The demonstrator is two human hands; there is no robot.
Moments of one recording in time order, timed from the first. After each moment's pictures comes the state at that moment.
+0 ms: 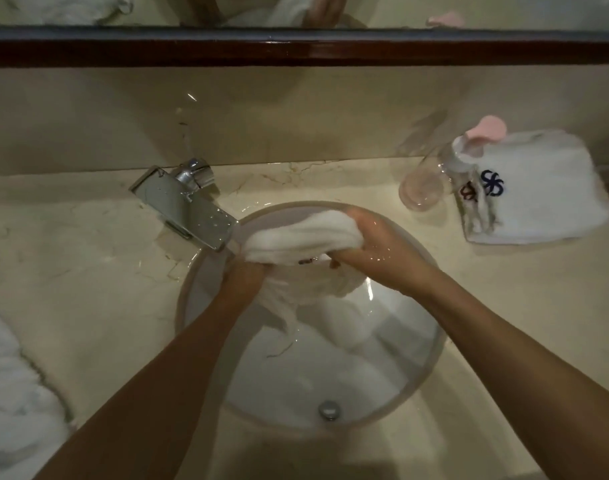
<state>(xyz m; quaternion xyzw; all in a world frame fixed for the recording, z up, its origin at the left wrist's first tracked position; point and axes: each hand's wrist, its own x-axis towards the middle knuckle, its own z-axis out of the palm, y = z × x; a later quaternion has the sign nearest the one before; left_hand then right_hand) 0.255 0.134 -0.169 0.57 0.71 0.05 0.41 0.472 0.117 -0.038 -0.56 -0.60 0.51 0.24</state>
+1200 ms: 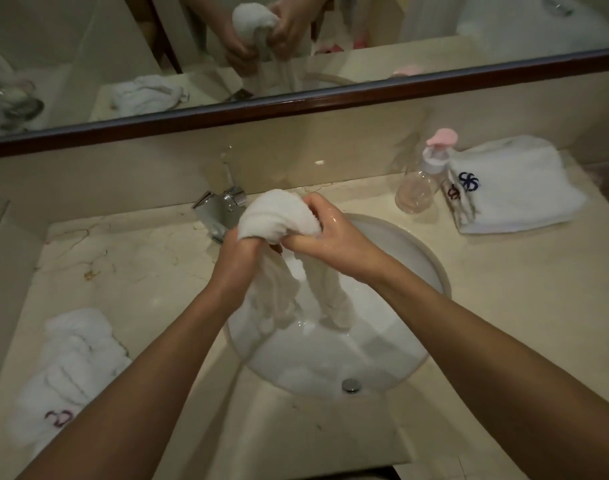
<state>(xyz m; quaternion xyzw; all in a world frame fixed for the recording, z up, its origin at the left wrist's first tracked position) 0.242 0.079 0.014 0.49 0.57 0.37 0.54 0.408 0.073 0.027 -0.52 -0.56 0.54 0.36</state>
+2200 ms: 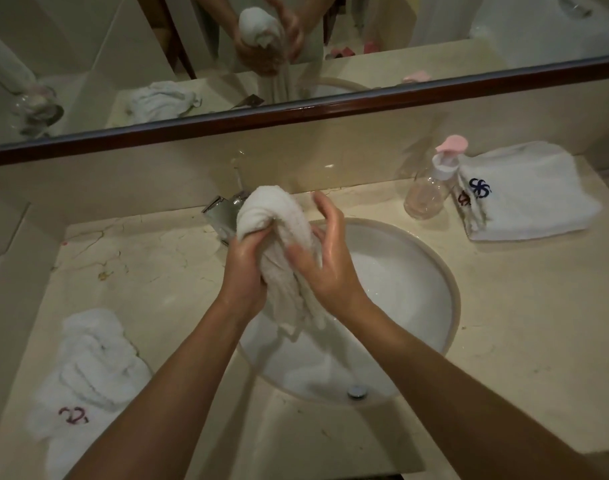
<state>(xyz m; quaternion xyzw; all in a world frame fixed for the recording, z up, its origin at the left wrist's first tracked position) 0.252 0.071 0.024 0.33 0.48 0.50 0.64 0.375 0.047 -0.005 -0.51 -0.54 0.45 0.49</state>
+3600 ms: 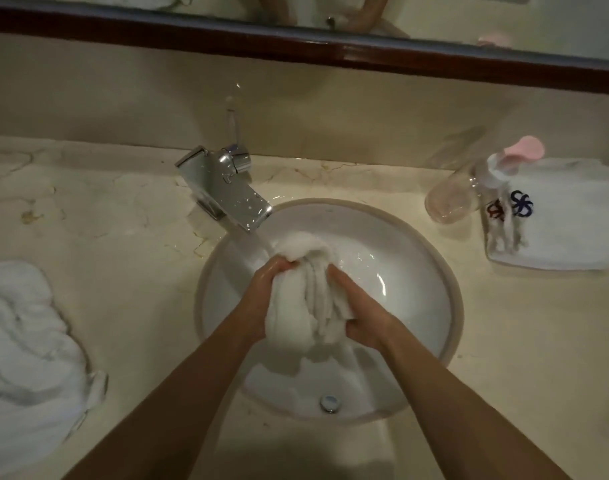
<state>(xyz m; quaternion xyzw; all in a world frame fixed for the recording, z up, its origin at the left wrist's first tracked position) 0.262 0.079 -0.121 0.11 0.45 0.37 0.80 0.436 0.062 -0.129 -0.51 -0.17 0.81 0.23</state>
